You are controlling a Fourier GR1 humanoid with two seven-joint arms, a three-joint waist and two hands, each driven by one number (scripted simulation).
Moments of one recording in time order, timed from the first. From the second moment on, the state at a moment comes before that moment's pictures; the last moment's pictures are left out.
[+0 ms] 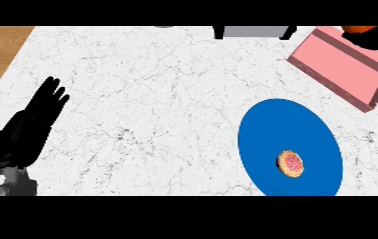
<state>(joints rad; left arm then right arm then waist) -0.05 0.22 0.22 -1.64 0.22 -0.11 0.29 -0.80 -0.59 -0.17 -1.35 0.84 0.33 0.23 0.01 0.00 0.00</state>
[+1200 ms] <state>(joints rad) -0.07 0.20 0.20 -1.63 0.20 -0.12 0.28 -0.91 -0.62 -0.25 -0.46 0.91 0.06 -0.18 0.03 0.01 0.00</state>
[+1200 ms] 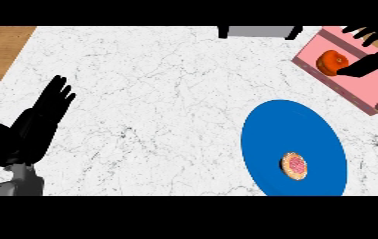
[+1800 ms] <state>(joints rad) -0.07 0.19 0.20 -1.63 0.19 -0.10 0.28 -0.94 -0.62 -0.53 -0.40 0.62 0.00 -0.33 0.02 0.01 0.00</state>
